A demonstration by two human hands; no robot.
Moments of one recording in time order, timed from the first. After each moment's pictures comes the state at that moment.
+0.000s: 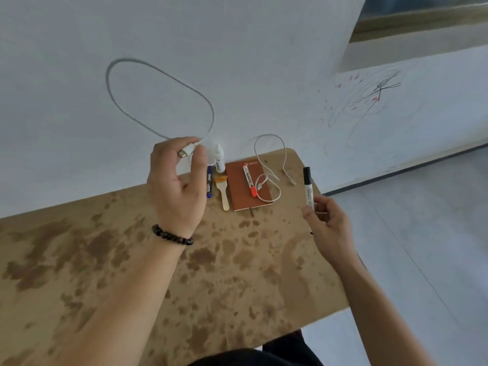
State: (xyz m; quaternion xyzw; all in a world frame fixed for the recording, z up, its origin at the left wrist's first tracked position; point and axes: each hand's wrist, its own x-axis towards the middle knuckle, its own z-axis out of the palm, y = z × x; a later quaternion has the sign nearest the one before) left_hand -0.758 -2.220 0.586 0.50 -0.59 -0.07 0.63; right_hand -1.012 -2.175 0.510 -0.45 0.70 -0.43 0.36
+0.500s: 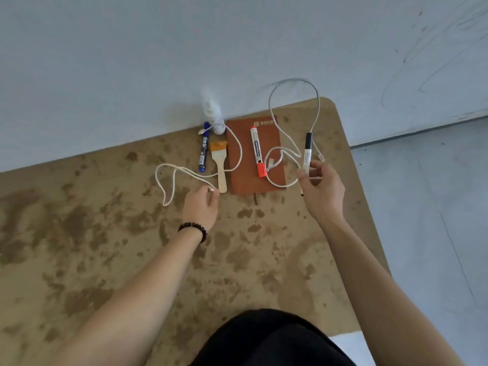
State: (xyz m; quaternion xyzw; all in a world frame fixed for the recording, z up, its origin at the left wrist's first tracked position) left_hand -0.769 -2.323 0.310 0.79 -0.52 -0.30 0.15; right_hand -1.027 -2.362 0.362 -0.44 0.76 -0.28 0.39
